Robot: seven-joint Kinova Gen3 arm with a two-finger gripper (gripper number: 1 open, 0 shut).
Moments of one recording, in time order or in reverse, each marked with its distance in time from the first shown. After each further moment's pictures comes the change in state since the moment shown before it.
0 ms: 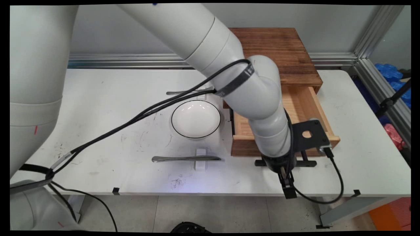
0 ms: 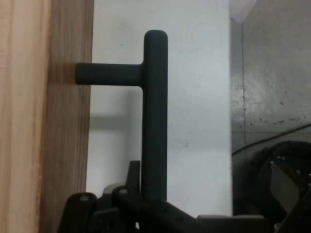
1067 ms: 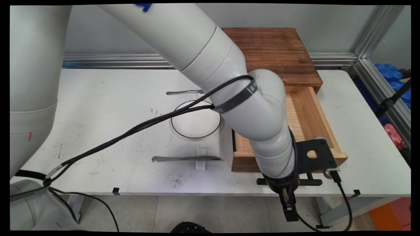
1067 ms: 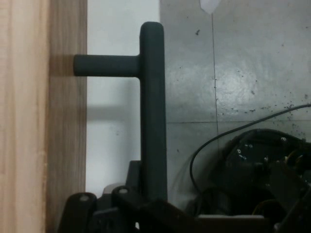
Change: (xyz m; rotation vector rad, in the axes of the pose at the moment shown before) arm -0.004 0.046 -0.004 -0.038 -0.022 0.021
